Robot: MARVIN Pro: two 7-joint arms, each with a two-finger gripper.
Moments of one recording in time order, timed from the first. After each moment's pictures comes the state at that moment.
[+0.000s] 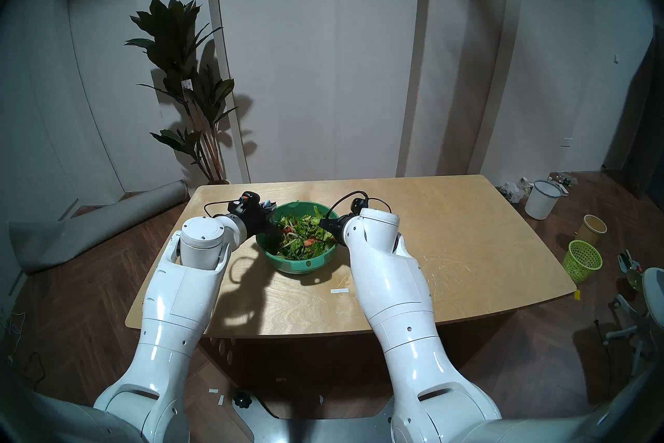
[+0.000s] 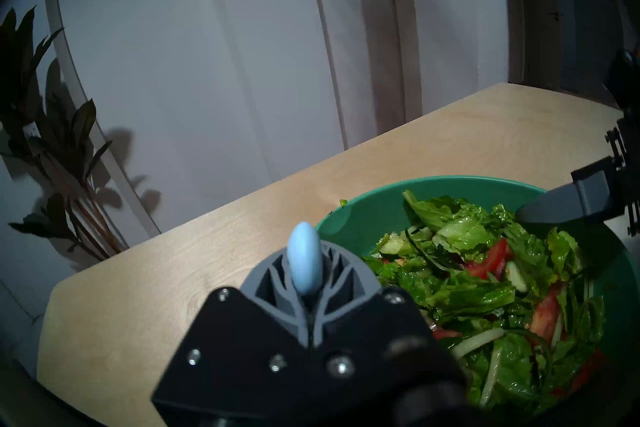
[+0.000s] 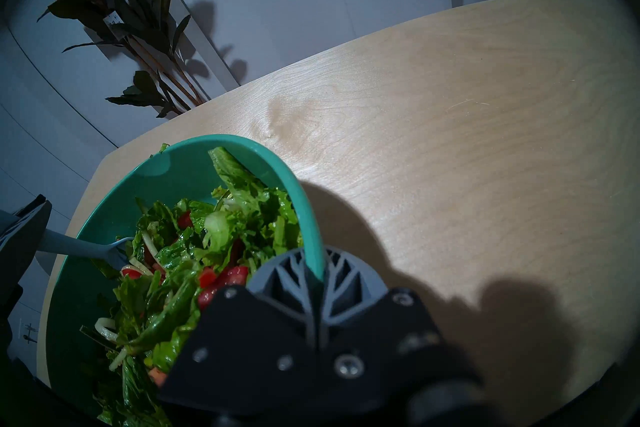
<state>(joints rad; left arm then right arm) 1.30 -1.53 -1.57 -1.45 0.26 0.39 -0.49 -1.24 -1.68 1.44 -1.38 0.50 0.78 -0.29</state>
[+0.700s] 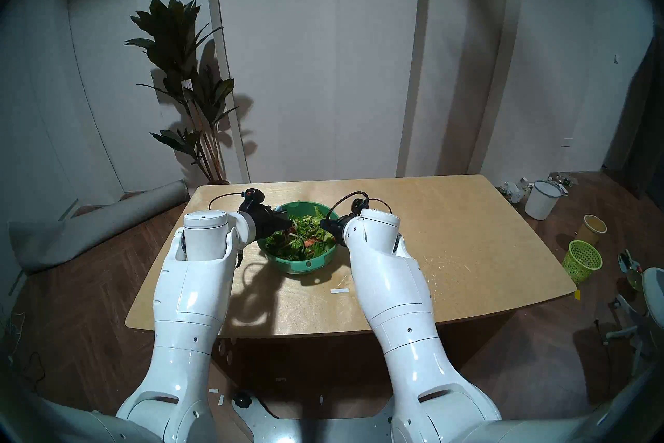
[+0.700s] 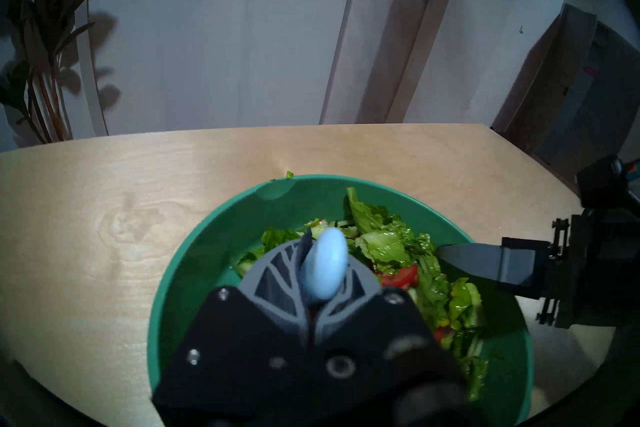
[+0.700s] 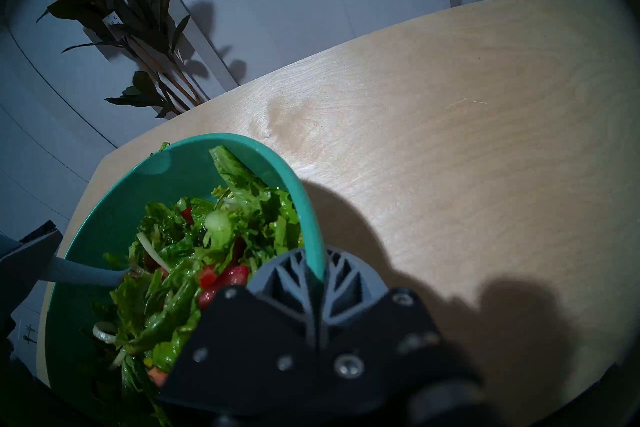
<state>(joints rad) 1.30 -1.66 -1.62 -1.53 0.11 0.77 -0.50 -1.25 -1.68 1.44 -1.39 0.50 0.78 -0.29</state>
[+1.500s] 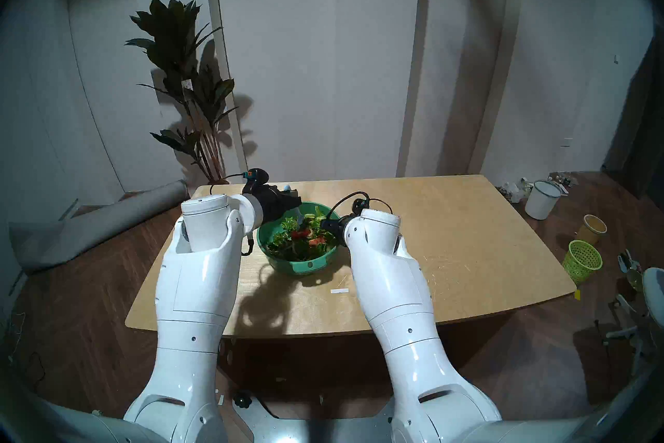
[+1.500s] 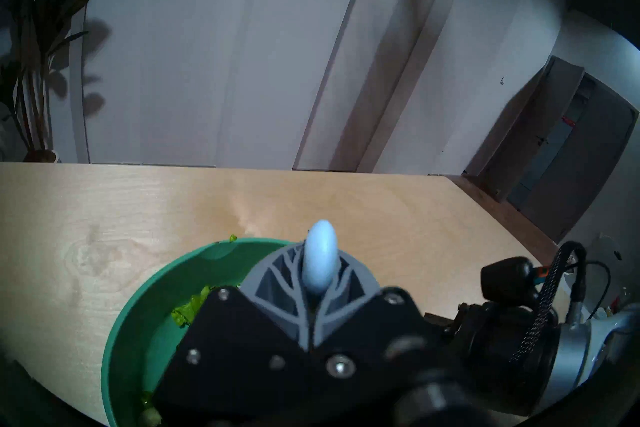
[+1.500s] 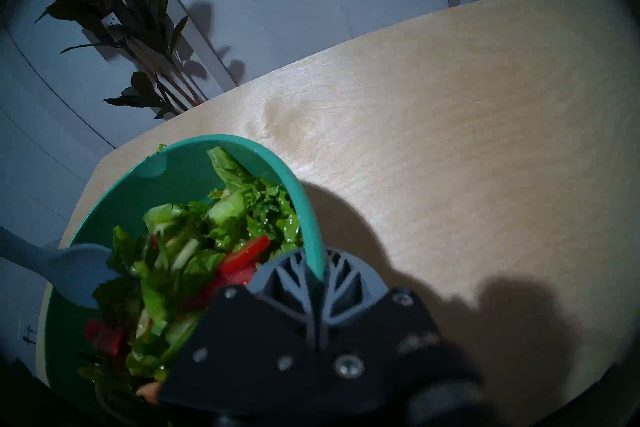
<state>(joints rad) 1.31 -1.69 -1.58 -1.69 -0.07 0.81 -0.37 -1.25 -1.68 1.45 -1.39 0.50 0.78 -0.30</state>
